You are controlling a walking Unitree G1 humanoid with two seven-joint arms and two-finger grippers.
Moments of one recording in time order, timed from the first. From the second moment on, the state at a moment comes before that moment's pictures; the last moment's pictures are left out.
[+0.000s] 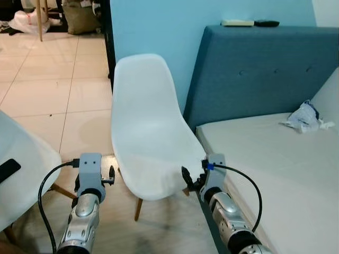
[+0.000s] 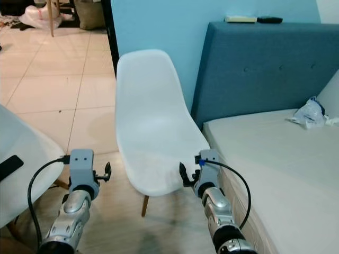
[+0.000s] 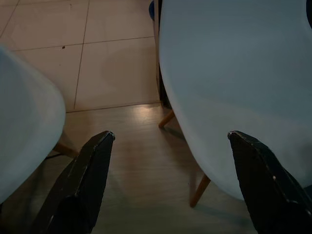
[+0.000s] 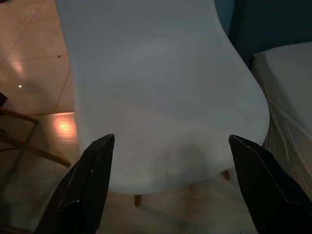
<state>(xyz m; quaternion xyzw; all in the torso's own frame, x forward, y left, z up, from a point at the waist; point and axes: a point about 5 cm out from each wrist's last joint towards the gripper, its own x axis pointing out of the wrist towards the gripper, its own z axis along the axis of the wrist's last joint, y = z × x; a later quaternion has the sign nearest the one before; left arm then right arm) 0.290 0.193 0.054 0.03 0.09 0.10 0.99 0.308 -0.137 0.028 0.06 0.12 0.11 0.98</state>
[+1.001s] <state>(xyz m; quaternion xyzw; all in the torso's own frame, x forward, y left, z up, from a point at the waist) 0.273 0.185 0.003 0.05 0.20 0.05 0.98 0.273 -0.161 -0.021 -0.01 0.27 0.08 0.96</state>
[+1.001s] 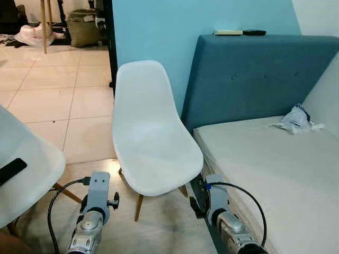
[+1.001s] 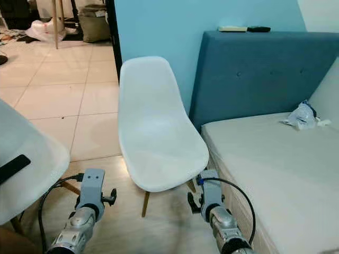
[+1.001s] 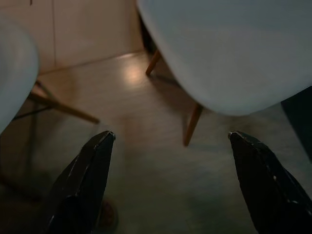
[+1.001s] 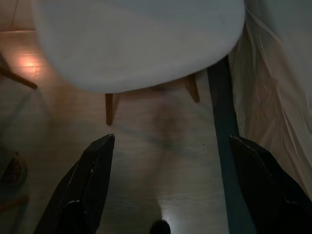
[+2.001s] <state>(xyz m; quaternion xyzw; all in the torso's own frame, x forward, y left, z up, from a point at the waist) 0.295 0.174 0.035 0.03 0.12 0.07 0.99 0.279 -0.175 -0.012 -0.01 0.25 0.03 0.97</state>
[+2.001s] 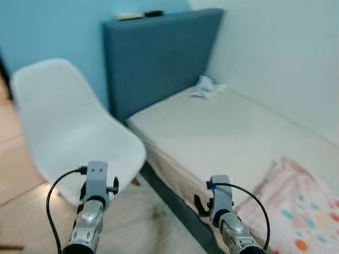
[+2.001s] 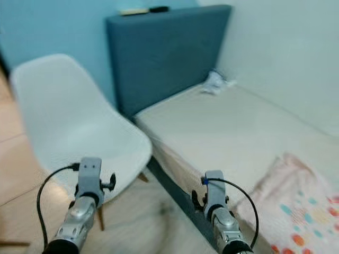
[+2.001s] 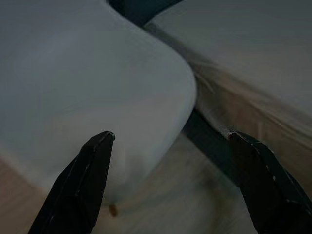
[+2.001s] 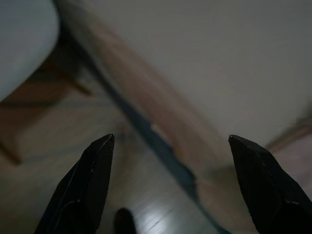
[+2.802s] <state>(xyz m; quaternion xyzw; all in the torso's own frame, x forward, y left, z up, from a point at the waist) 0.289 0.183 0.032 0.02 0.13 0.09 0.99 0.275 -0.174 -0.016 0.00 0.26 0.02 0.97</state>
